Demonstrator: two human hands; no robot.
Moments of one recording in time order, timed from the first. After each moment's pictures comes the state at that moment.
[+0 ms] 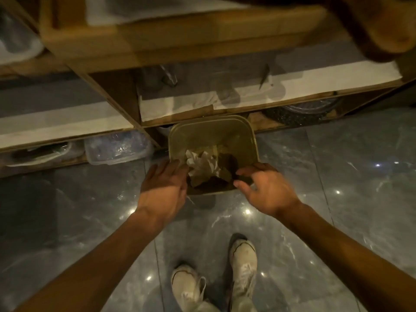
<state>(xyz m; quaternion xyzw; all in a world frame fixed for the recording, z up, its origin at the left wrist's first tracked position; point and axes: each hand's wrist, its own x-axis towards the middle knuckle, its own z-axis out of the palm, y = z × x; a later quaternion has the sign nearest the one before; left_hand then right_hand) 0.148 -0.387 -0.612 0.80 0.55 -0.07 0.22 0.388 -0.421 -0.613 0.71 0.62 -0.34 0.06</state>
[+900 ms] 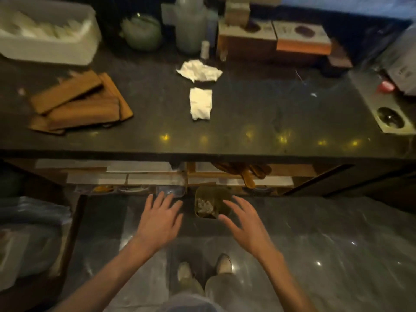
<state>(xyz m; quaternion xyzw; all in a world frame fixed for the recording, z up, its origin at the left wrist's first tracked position) 0.050 -0.497 -0.033 0.78 0.61 -0.05 0.16 0.309 -0.518 -0.035 0.66 0.68 -0.31 -0.09</state>
